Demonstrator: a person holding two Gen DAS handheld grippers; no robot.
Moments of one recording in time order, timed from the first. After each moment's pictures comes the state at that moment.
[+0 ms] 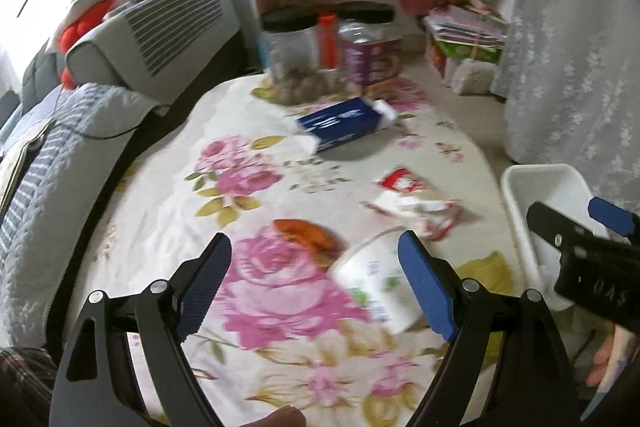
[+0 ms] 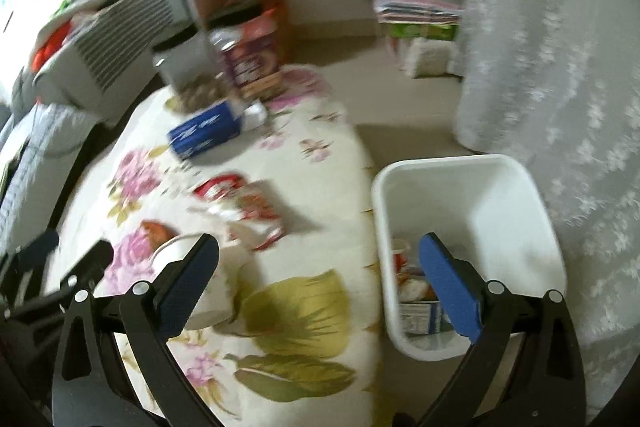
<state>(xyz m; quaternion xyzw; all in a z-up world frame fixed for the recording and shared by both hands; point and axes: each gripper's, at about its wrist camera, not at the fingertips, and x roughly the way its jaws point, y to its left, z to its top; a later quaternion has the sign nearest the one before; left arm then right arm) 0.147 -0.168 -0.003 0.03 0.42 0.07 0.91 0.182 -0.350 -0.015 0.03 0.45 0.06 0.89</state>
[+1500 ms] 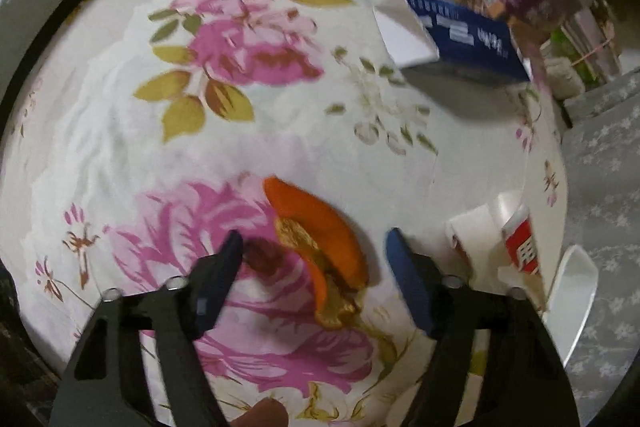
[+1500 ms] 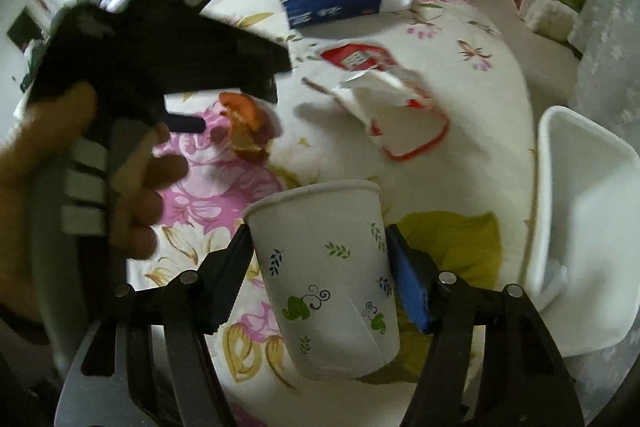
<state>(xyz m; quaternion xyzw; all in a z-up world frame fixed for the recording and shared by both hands) 0.254 -0.111 -0.112 -0.20 0.62 0.14 0.75 0.185 -0.288 -0.069 -0.01 0.55 0.22 0.81</state>
